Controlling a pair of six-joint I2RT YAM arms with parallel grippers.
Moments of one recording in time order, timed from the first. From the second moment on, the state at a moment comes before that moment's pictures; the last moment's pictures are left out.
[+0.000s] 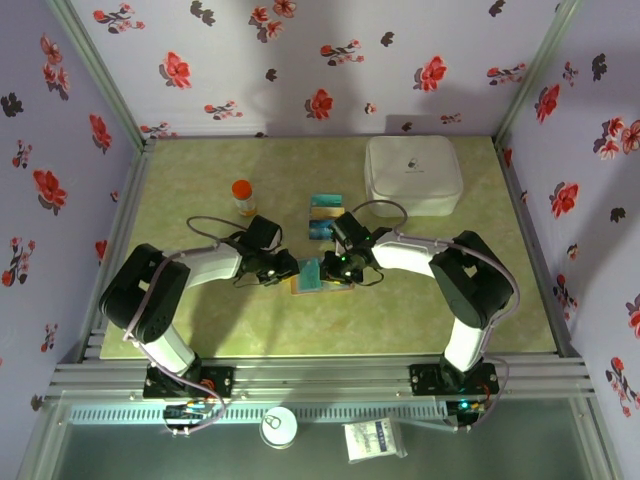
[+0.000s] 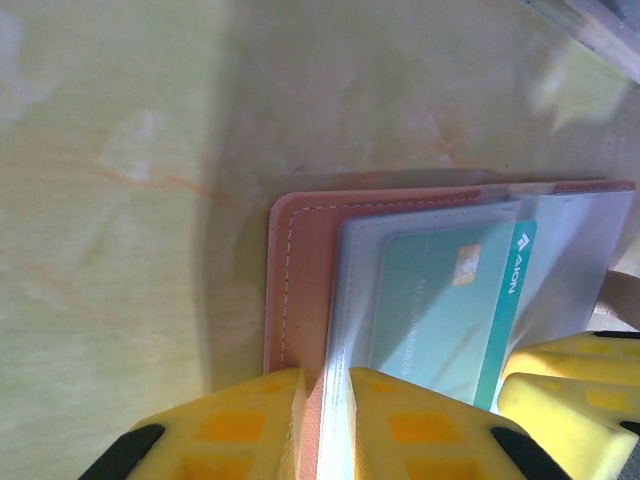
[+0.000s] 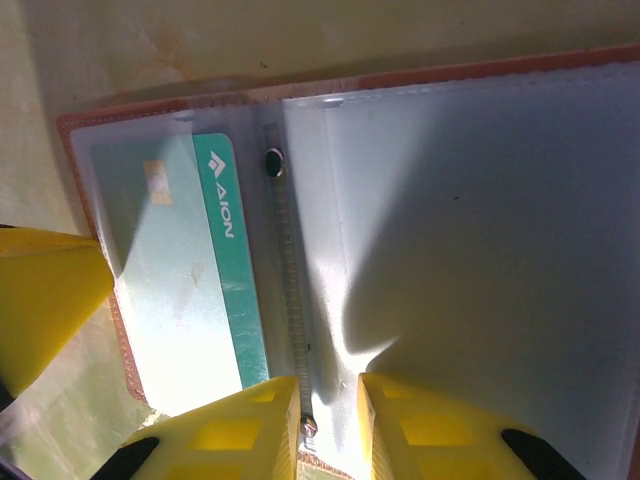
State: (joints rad) left arm -0.59 1.65 0.79 -0.20 0.34 -0.85; right arm 0.73 1.78 1.00 -0.38 -0.34 0.77
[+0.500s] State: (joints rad) left arm -0.57 1.65 0.79 -0.21 0.34 -0.82; right arm 0.73 1.71 0.99 -0.40 -0.34 0.77
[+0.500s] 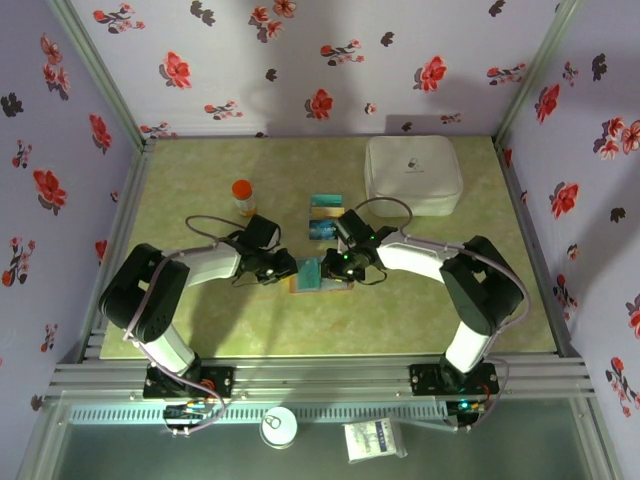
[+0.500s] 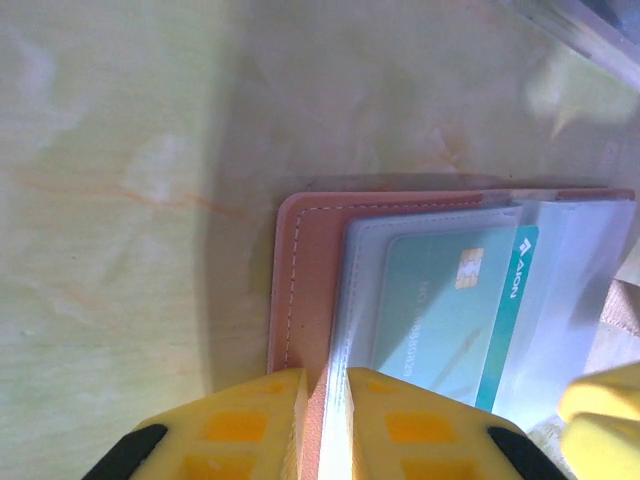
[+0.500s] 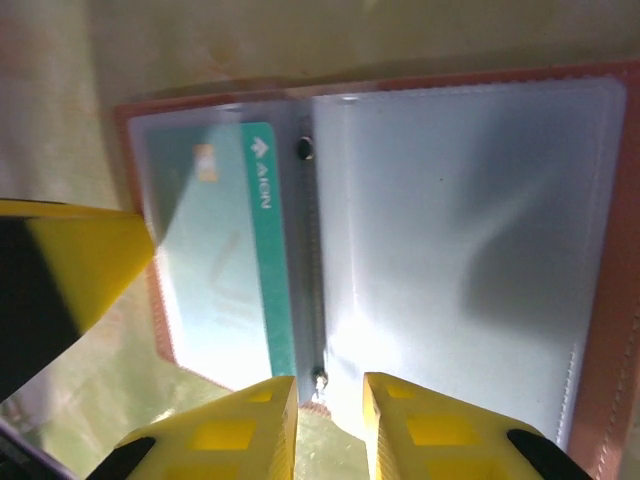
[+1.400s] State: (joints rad) left arm -0.56 1.58 0.82 -0.29 0.33 -0.80; right arm 0.73 1.63 1.02 -0.49 -0.25 0.77
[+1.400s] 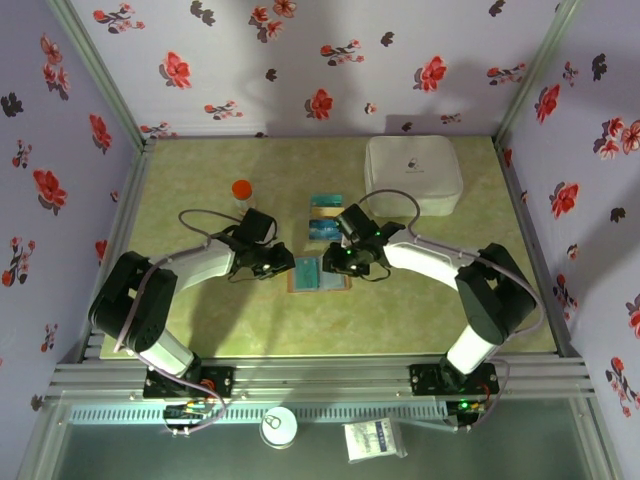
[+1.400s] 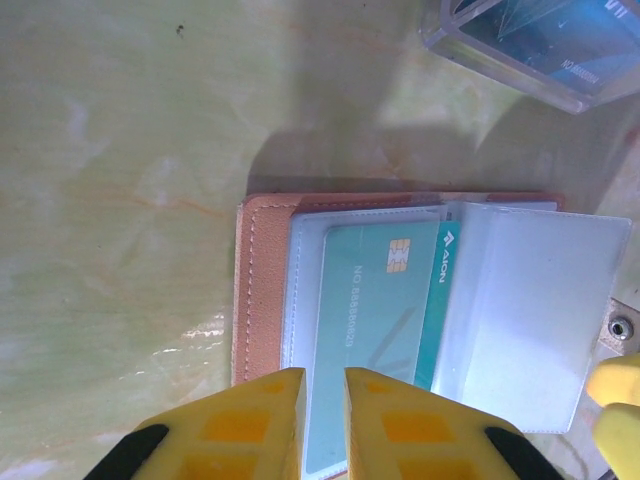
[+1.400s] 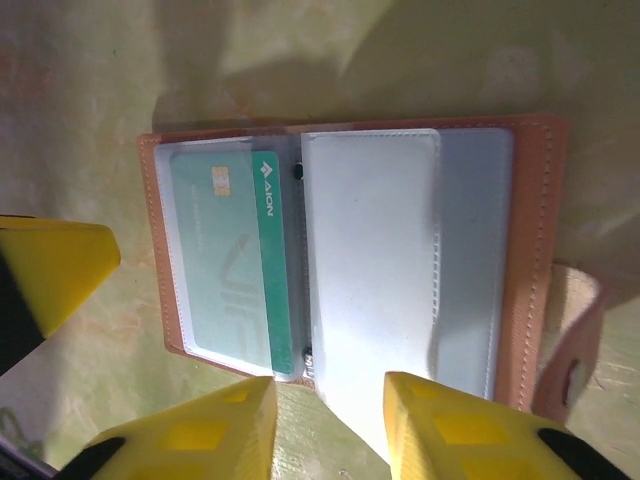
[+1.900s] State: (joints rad) left arm -0.57 1.58 0.83 -0.29 0.33 -0.80; right arm 0.73 1.66 1.02 -0.52 -0.22 0.76
